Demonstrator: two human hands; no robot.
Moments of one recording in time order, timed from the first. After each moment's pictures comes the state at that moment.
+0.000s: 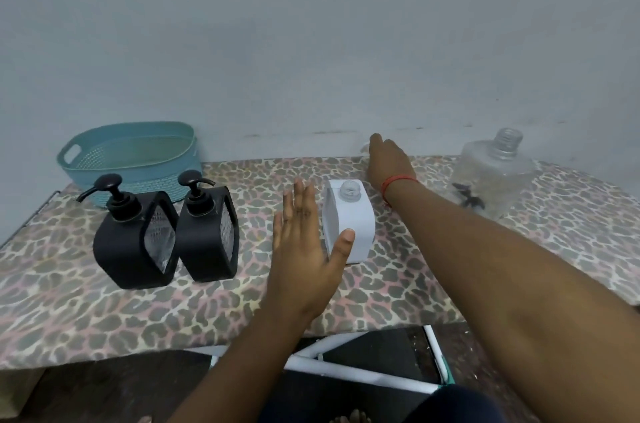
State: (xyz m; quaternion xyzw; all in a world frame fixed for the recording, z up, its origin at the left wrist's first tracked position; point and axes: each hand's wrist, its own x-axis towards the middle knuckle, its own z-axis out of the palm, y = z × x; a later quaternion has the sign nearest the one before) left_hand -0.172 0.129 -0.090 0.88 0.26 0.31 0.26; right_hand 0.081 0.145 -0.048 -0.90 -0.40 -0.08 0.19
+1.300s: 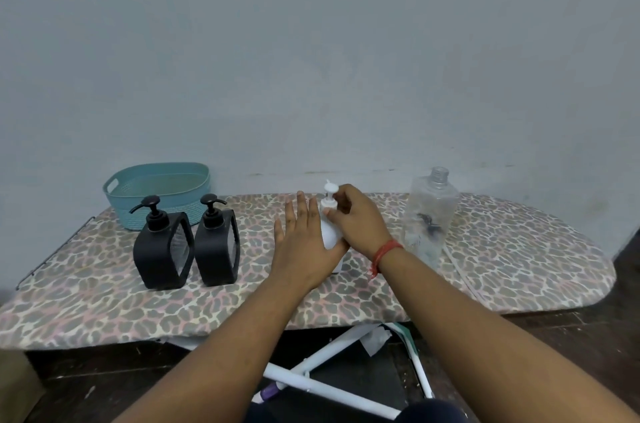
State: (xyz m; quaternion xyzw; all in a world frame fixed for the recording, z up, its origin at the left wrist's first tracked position) left_hand -0.148 0.114 -0.041 0.91 0.33 0.20 0.16; right_hand -0.035 0.047 -0.010 -0.70 -0.45 0.09 0.54
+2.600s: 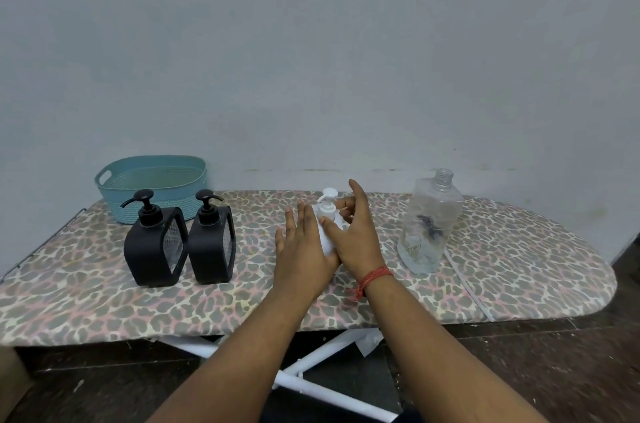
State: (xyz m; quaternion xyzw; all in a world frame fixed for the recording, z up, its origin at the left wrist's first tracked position) left_hand -0.144 0.106 -0.060 0.88 0.34 0.26 0.22; right_hand -0.048 0.050 -0.045 -0.67 -0.40 0.08 0.63
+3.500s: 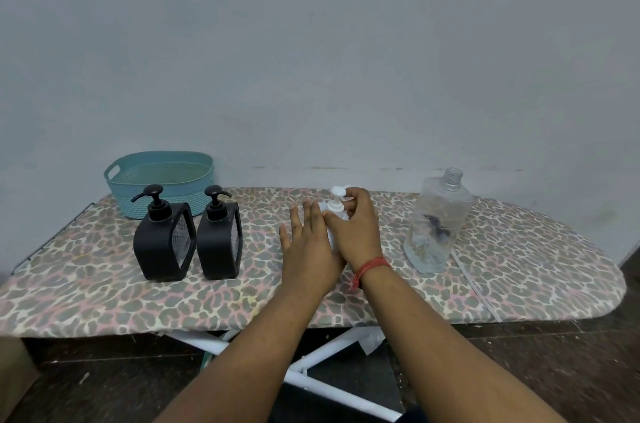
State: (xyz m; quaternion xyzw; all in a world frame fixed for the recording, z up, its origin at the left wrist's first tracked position) left_hand -0.146 0.101 -0.054 0.87 0.36 0.25 0.22; right_hand -0.056 0.068 -0.039 -0.69 -0.33 0.08 0.65
